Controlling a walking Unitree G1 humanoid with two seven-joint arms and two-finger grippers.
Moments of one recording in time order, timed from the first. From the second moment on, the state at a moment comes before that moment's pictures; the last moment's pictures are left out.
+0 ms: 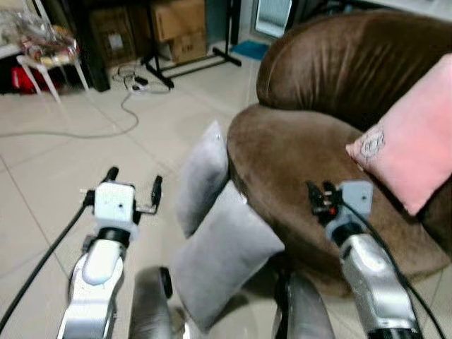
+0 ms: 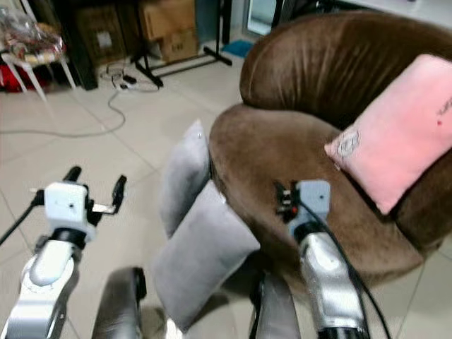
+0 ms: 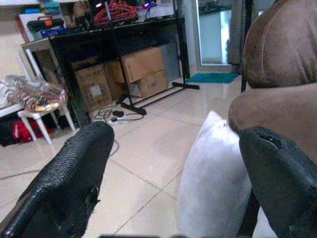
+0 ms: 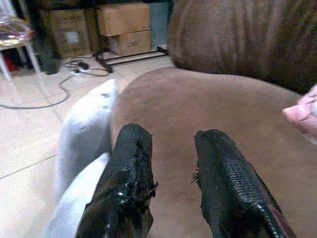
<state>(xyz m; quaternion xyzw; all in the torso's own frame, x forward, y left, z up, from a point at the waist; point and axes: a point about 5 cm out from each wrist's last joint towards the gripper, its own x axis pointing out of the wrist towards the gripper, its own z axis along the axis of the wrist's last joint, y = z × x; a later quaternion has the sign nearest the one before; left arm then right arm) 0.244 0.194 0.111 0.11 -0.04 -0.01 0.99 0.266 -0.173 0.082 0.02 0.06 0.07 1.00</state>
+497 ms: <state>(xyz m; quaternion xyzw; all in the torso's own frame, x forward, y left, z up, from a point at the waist) 0.241 0.196 0.108 0.11 -0.03 0.00 0.99 0.262 -0.170 0.077 0.02 0.08 0.08 0.99</state>
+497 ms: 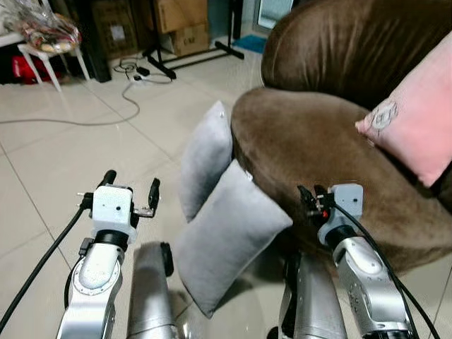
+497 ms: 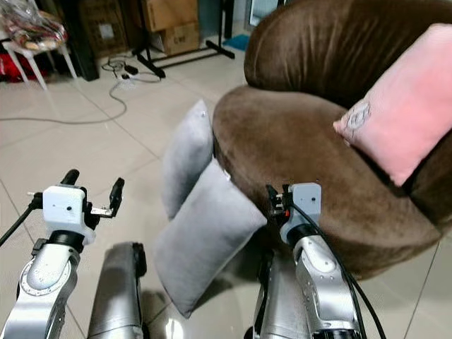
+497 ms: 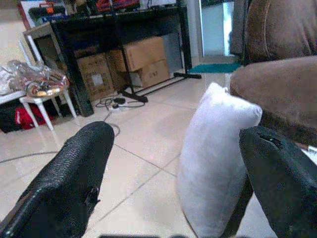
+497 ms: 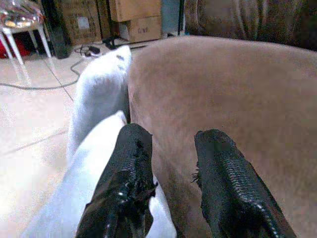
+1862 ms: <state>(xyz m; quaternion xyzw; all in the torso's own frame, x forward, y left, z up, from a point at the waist) 0.234 0.192 0.109 0.12 0.01 -0.08 0.99 0.309 -0.141 0.048 -0.06 0.19 0.08 0.98</state>
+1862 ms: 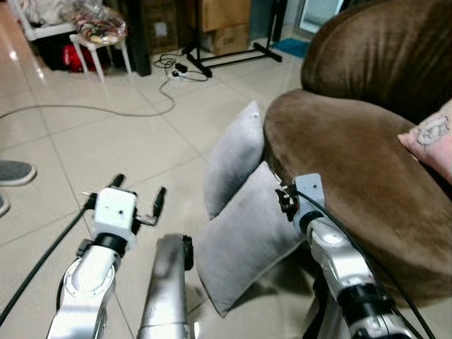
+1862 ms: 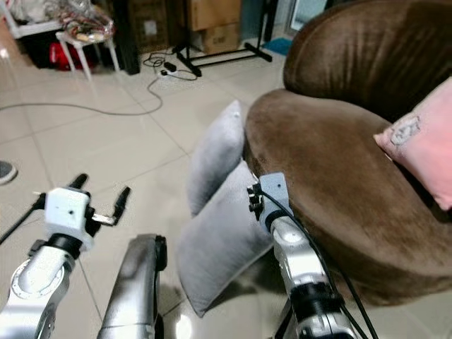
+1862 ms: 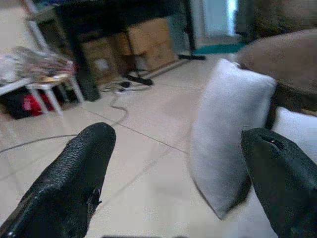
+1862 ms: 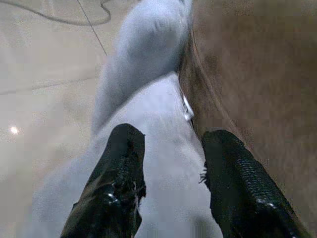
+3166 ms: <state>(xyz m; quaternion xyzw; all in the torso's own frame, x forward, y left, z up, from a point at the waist) 0.186 0.184 0.137 0.08 0.08 -0.26 0.96 0.344 -0.140 0.044 0.14 0.27 0.06 0.95</state>
